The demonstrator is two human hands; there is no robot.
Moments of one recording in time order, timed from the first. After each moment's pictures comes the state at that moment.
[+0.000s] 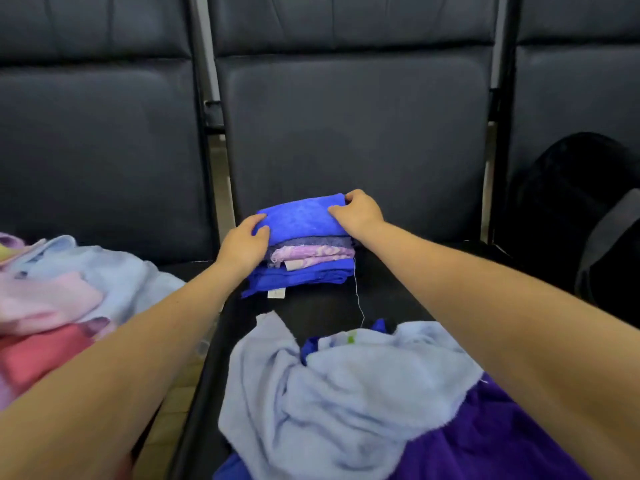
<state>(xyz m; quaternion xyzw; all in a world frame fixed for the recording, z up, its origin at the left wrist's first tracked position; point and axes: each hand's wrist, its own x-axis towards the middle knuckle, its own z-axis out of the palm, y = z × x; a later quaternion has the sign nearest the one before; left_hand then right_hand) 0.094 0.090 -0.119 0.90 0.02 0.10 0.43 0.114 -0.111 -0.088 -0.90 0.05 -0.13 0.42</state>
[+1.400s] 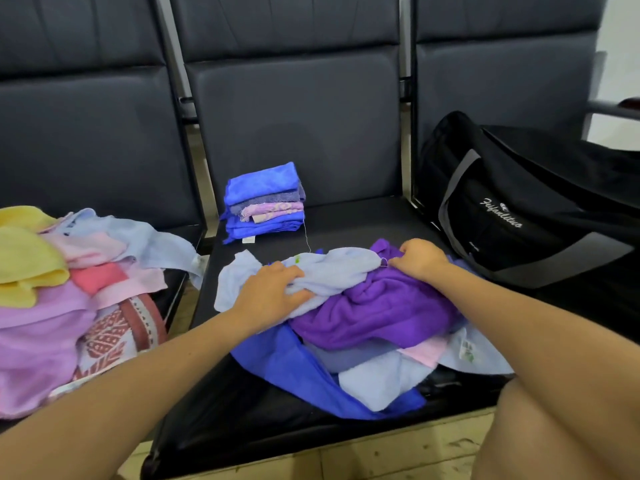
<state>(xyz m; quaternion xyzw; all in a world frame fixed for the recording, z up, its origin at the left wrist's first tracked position) -0.126 0.029 -0.150 0.96 -0.22 0.03 0.18 -0.116 -0.262 -0.142 -0.98 0.15 0.00 0.16</state>
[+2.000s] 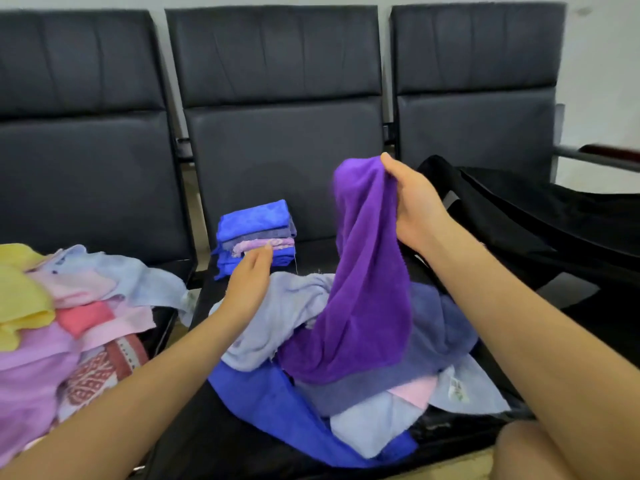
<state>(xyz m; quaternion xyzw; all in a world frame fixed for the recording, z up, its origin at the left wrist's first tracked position) -0.113 0.011 -0.081 0.81 -0.04 0.08 0.58 -0.138 -0.215 0.016 -0.49 -0.04 -0.09 0.87</state>
